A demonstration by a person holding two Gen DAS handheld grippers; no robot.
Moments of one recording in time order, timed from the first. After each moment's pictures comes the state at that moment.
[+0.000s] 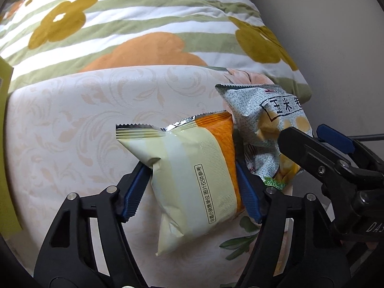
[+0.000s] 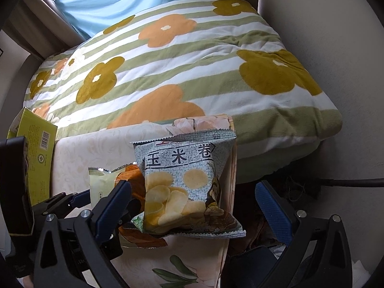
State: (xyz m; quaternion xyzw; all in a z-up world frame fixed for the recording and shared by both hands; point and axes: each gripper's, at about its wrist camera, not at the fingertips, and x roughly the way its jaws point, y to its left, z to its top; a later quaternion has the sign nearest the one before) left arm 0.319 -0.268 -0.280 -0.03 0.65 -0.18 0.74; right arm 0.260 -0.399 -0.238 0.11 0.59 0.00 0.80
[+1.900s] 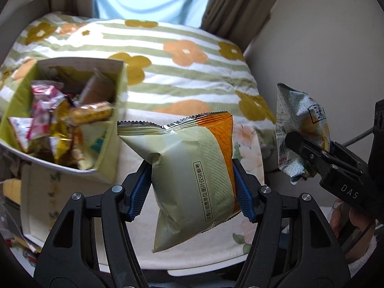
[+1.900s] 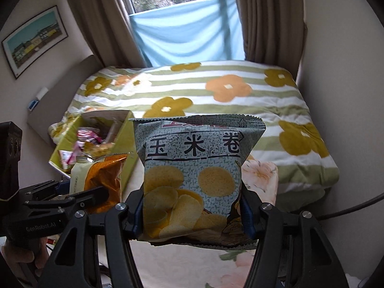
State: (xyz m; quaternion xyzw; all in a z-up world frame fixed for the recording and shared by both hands) left arm 0.189 -0.086 -0.067 -0.10 0.50 -0.13 0.85; right arm 0.154 -0.287 -0.065 0.05 0.44 0.12 0.89
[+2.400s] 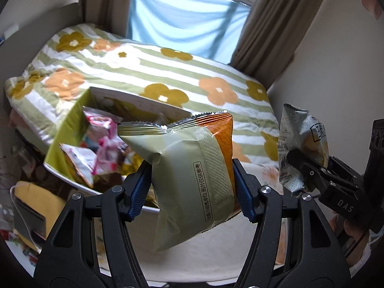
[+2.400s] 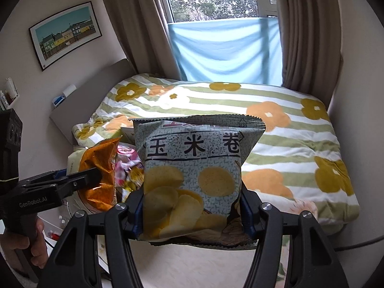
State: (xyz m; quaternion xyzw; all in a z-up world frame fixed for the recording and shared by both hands) left arm 0.217 0.060 -0.012 -0.13 0.44 -0.06 0.89; right arm 0.197 -0.175 -0.025 0.03 0.39 0.20 0.90
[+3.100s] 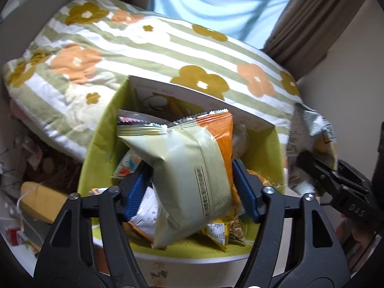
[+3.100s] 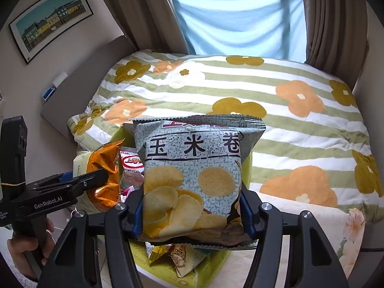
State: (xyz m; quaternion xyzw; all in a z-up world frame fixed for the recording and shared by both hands) left arm 0.338 0.198 -0.110 -0.15 0.51 -0.05 0.84; right arm 0.306 -0.025 -0.095 0.04 0.47 0.20 0.86
